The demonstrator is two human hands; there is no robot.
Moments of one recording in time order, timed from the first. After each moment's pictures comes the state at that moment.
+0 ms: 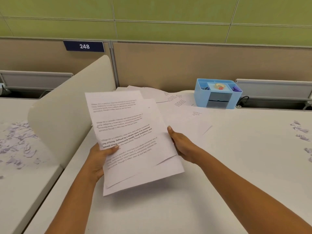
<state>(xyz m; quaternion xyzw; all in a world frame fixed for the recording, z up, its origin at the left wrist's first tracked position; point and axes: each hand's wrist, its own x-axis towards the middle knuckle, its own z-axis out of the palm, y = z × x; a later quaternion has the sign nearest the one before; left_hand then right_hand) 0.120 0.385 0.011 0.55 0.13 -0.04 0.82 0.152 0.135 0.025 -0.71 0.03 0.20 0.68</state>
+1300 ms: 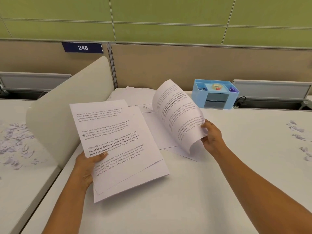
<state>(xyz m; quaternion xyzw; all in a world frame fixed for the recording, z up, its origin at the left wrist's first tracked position) 0.111 0.407 -0.004 0.54 0.19 0.01 0.82 0.179 0.056 0.024 -0.48 0.25 -0.08 0.83</state>
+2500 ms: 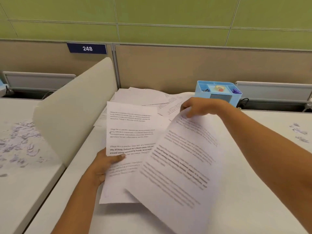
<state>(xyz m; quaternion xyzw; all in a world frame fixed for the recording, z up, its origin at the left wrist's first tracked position) 0.111 0.385 0.000 0.63 0.12 -0.11 0.76 0.214 0.085 0.135 -0.97 -0.13 0.14 0.15</state>
